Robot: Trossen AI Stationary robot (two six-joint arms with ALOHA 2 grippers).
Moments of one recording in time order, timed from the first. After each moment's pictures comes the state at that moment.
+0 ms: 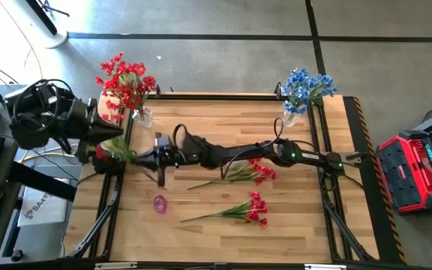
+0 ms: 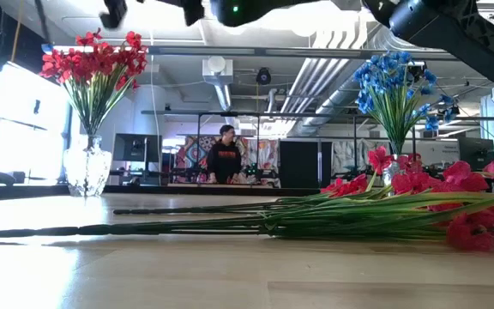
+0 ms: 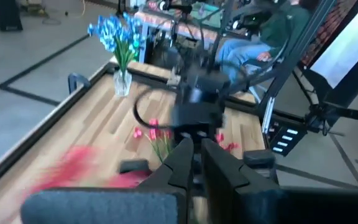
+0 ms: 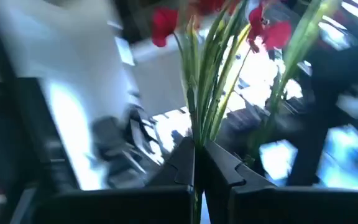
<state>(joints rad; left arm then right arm) -1.03 0.86 1.60 -1.41 -1.04 -0.83 0.07 2.55 2.35 0.46 -0.10 0.32</state>
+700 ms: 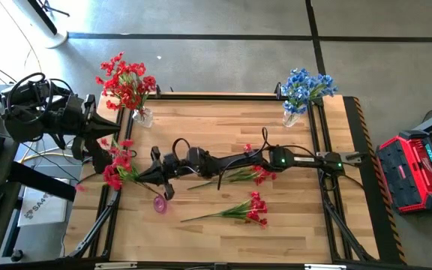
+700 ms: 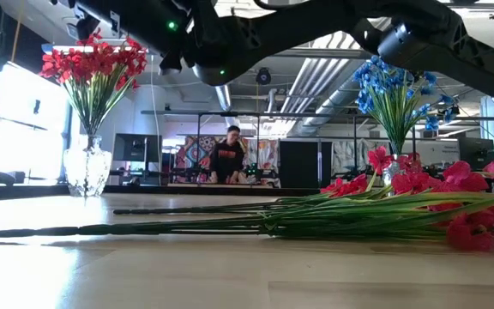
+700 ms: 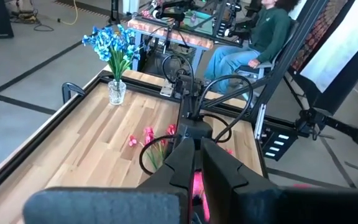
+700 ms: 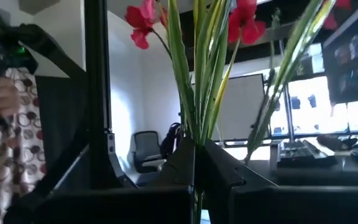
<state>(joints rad) -1.03 0.86 1.66 -1.39 -1.03 -0.76 0.09 2.72 2.35 0.86 -0.32 0.22</state>
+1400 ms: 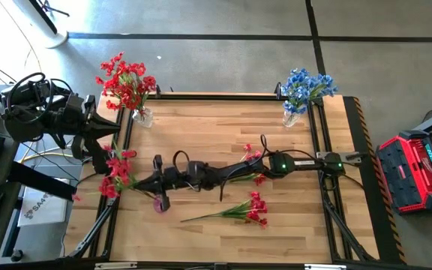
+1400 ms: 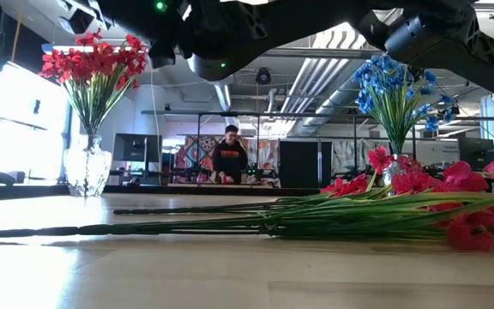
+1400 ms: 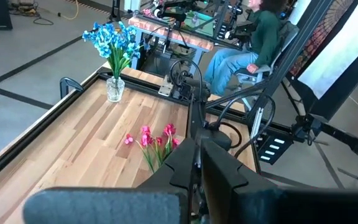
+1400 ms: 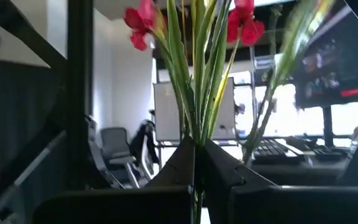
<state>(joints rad) -1.03 0.86 1.66 -1.39 -1.04 -0.80 0.16 2.74 2.35 0.85 -0.12 0.08</state>
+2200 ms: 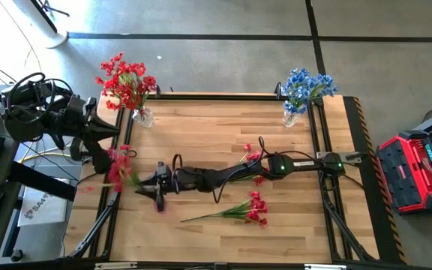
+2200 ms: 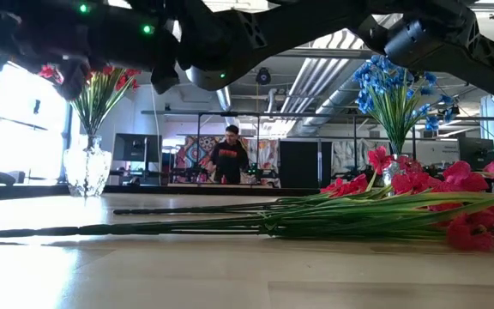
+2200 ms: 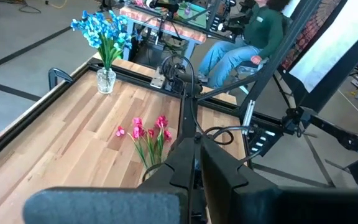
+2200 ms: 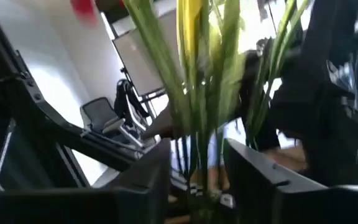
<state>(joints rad) -1.03 0.86 1.66 -1.39 -0.98 -0.82 0.17 2.76 2.35 0.58 0.02 0.37</state>
